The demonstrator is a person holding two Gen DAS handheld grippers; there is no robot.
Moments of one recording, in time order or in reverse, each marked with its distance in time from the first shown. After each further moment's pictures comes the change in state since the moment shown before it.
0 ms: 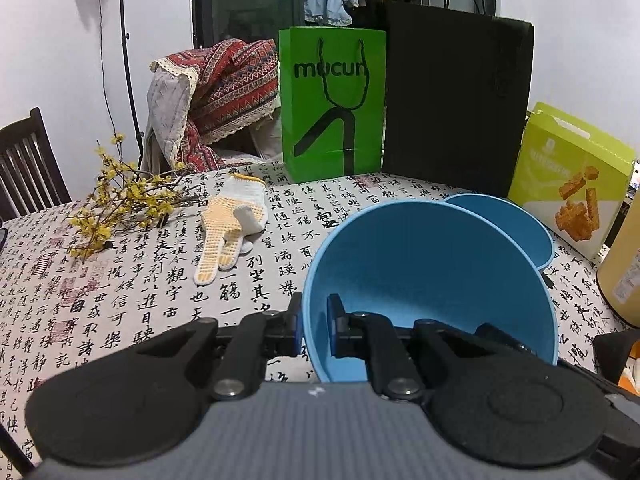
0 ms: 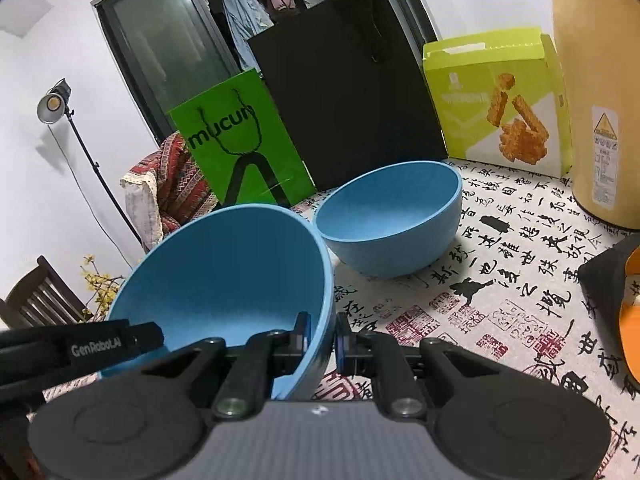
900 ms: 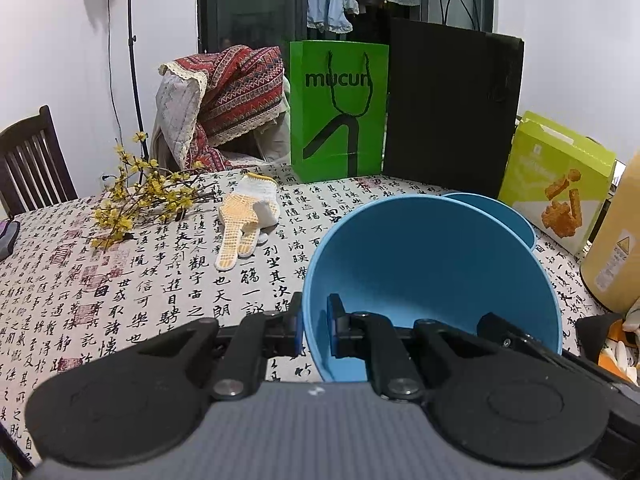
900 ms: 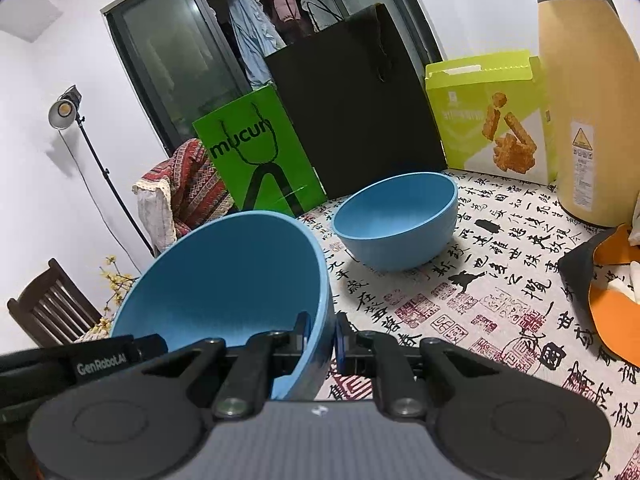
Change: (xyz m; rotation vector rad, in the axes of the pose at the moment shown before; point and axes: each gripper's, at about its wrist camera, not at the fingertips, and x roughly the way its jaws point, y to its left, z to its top) left arm -0.046 0.018 -0.016 -0.014 -0.018 -0.015; right arm -0.047 0.016 -0.014 -0.003 -0.033 0.011
